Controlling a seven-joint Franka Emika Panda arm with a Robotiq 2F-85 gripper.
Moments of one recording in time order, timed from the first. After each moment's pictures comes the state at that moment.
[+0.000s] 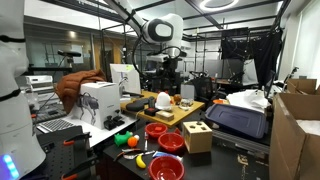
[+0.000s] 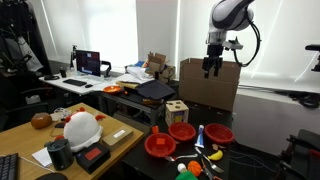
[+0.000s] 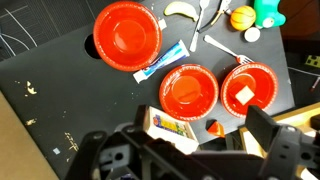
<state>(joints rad) -0.12 0.20 0.00 -2.00 0.08 2.16 -0.15</state>
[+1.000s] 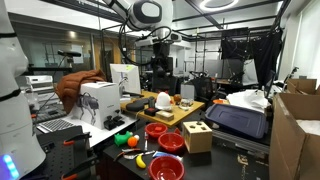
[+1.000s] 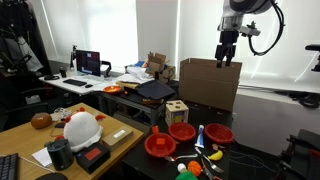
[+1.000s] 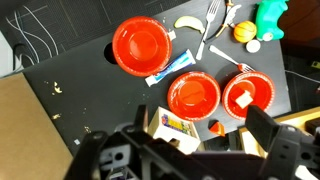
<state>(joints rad) -0.11 -0.03 -0.03 -2.15 0.03 2.12 -0.15</state>
